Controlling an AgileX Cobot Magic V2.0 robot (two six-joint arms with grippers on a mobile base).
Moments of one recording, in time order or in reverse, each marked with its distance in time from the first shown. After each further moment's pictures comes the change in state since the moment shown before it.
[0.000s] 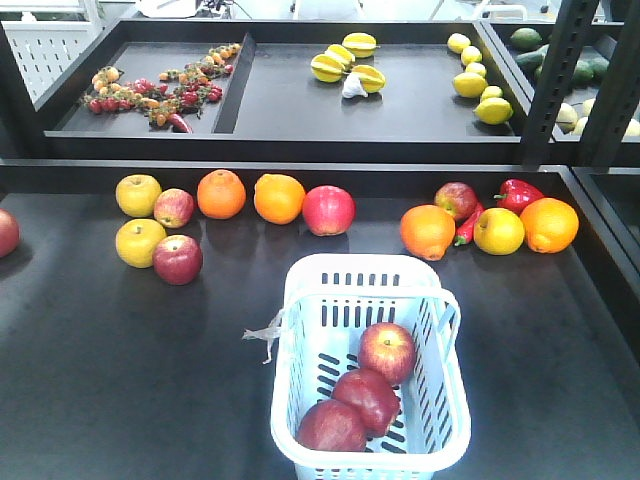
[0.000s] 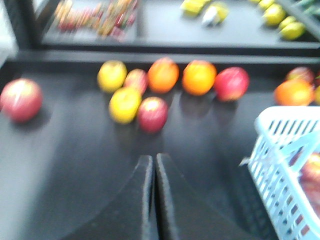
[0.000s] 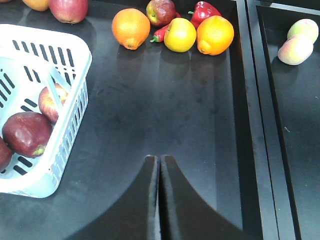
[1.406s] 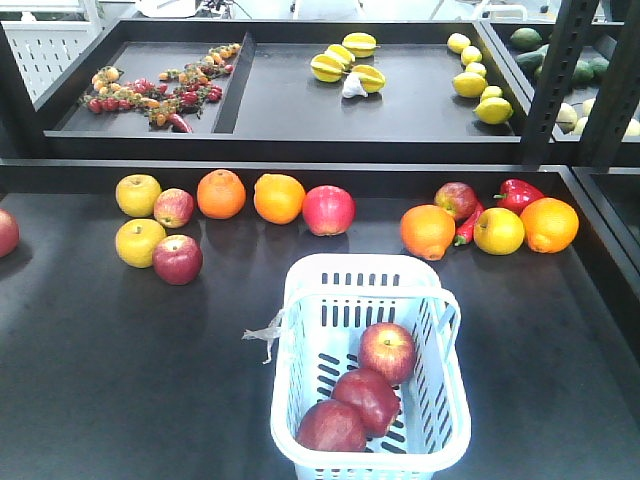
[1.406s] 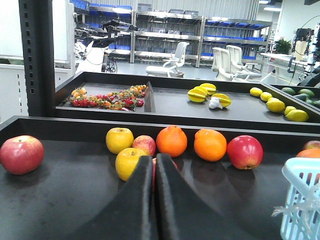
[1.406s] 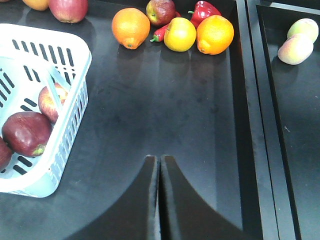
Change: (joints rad) left arm 0.394 -0.389 0.656 -0.432 -0.711 0.402; right arm 0.000 0.000 0.000 0.000 0.001 0.000
